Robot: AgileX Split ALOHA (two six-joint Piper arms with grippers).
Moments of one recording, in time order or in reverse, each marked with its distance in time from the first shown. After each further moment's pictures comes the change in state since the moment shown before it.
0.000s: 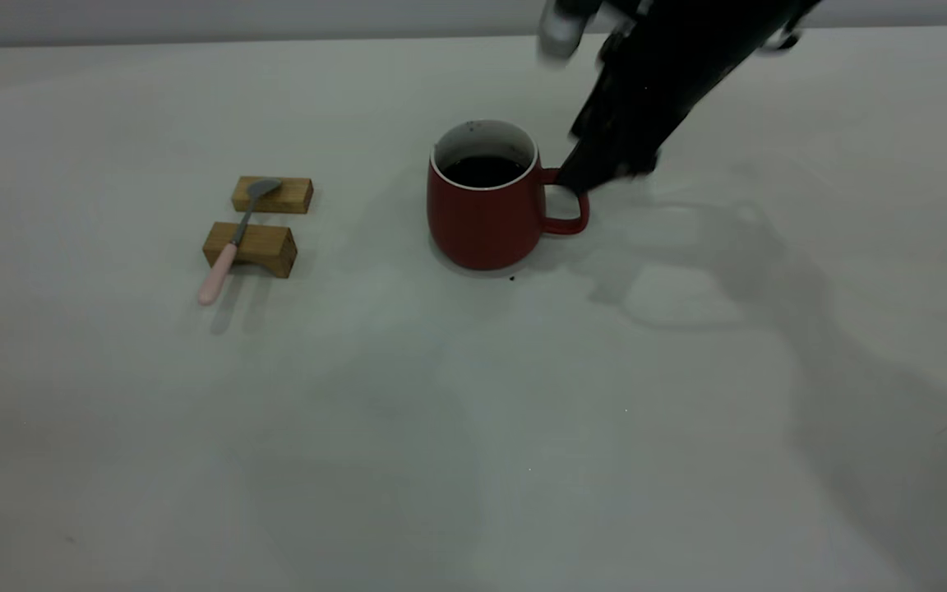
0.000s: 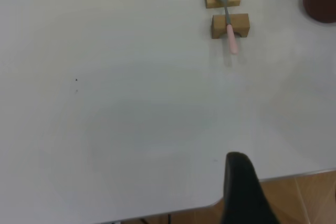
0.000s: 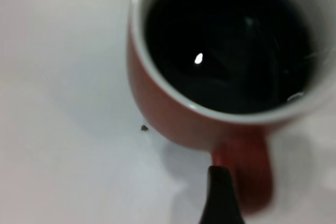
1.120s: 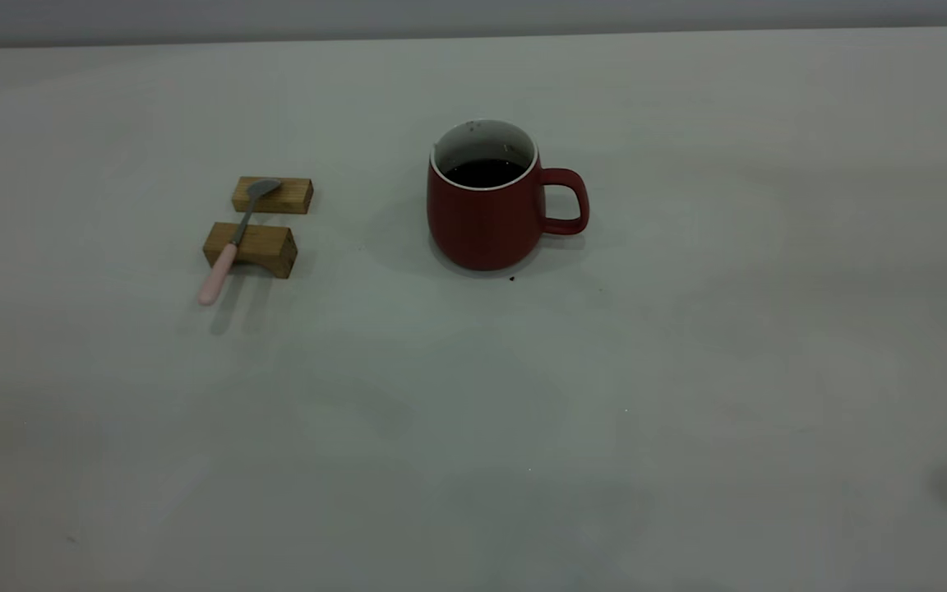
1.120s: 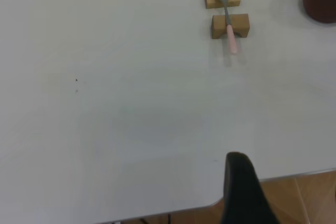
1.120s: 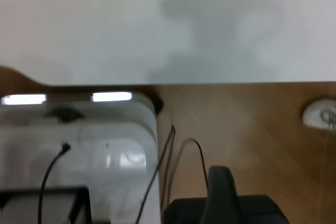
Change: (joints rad) left arm 0.000 0.000 0.000 0.000 0.000 -0.001; right arm -0.195 -1.468 0.852 -0.977 0.660 1.857
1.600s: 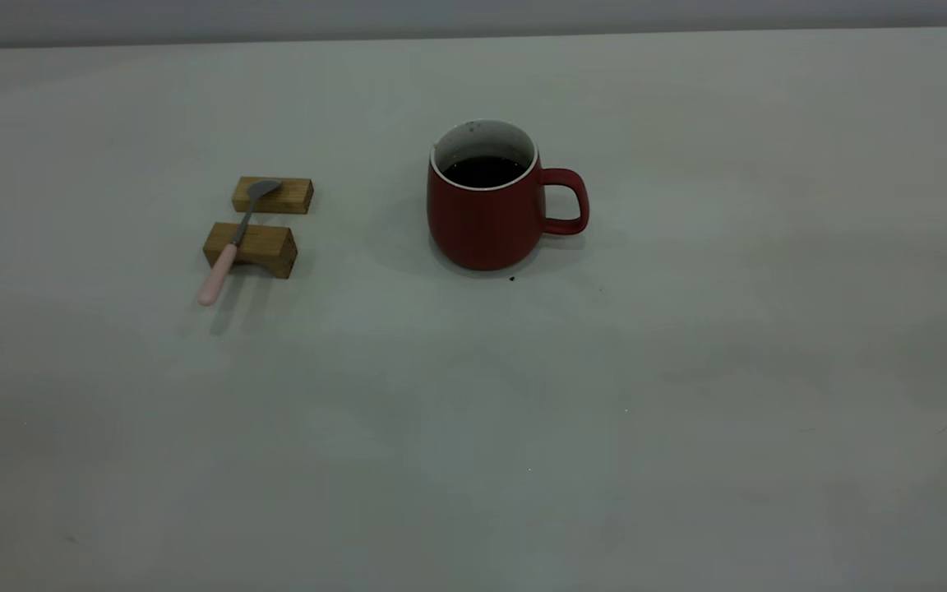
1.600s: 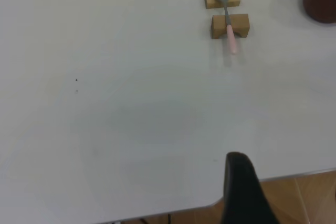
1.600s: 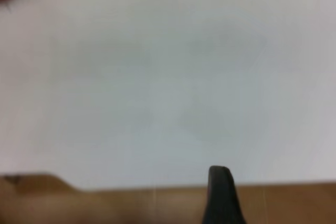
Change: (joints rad) left arm 0.000 0.000 0.000 0.000 0.000 0.000; right arm -0.012 -0.641 0.150 0.020 -0.052 0.016
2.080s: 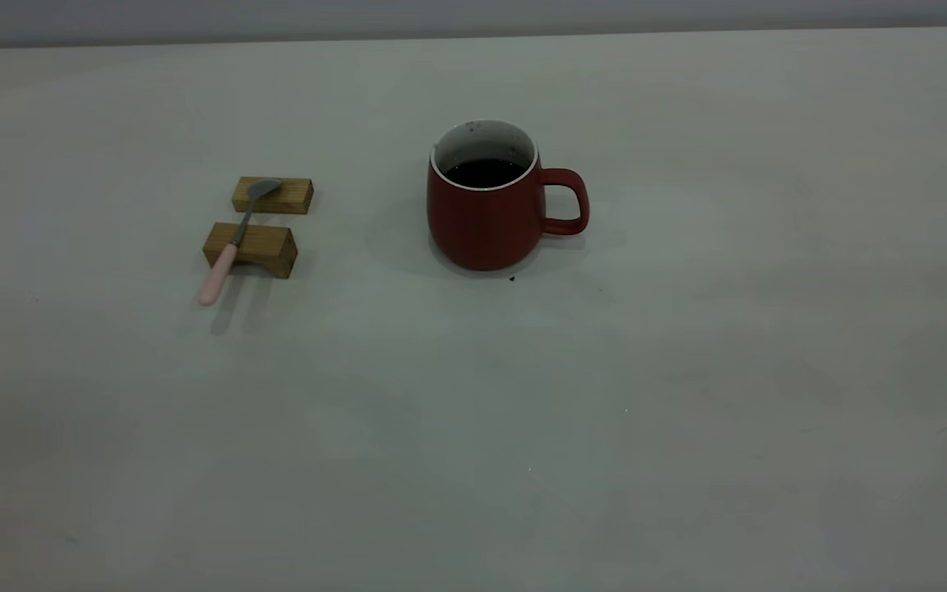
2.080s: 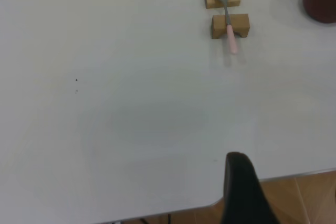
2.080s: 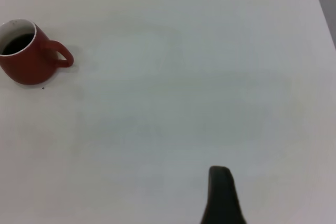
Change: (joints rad) left arm 0.000 0.000 0.000 0.001 0.000 0.000; right arm 0.000 -0.221 0.000 0.001 0.008 0.001
